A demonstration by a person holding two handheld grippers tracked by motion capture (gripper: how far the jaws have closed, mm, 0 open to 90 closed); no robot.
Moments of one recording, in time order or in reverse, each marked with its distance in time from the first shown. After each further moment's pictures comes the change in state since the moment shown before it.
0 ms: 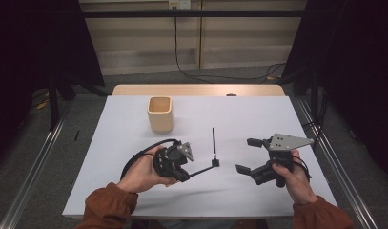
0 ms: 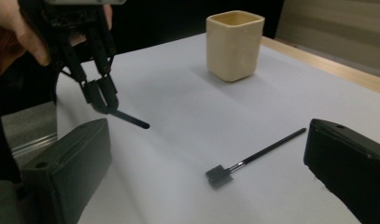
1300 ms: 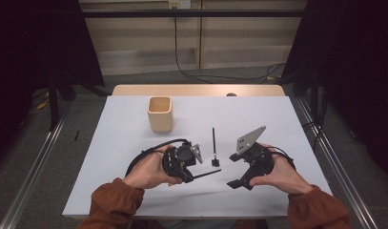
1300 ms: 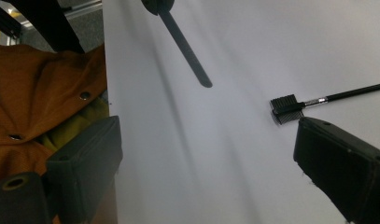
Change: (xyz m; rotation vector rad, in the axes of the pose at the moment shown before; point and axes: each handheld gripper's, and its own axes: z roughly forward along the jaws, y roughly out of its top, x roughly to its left) left arm -0.005 0.021 0.008 0.099 -0.008 0.043; right arm 0.004 0.024 0.049 0.566 0.261 -0.123
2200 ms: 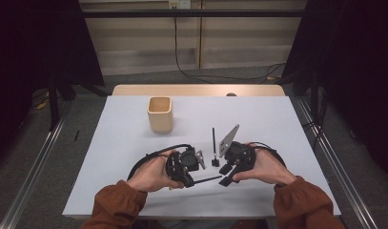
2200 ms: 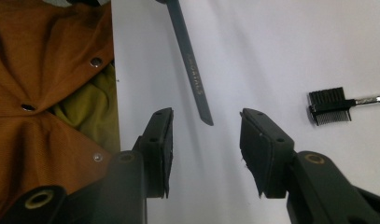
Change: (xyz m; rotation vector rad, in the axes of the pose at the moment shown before) left arm -0.003 0.001 0.016 0.044 -0.012 0.017; right arm -0.009 0.025 0.033 0.235 0.124 -0.018
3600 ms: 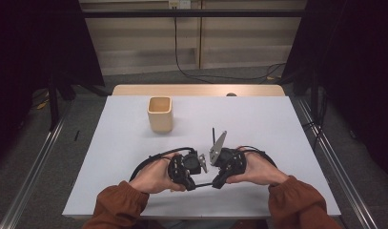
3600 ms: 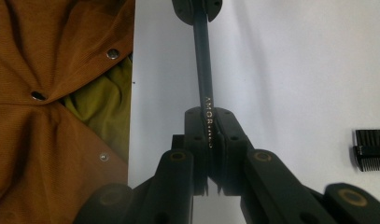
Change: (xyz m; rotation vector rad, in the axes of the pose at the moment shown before) left arm -0.003 0.003 0.009 0.018 -0.013 0.029; right arm 0.005 0.014 0.021 0.039 0.085 -0.099
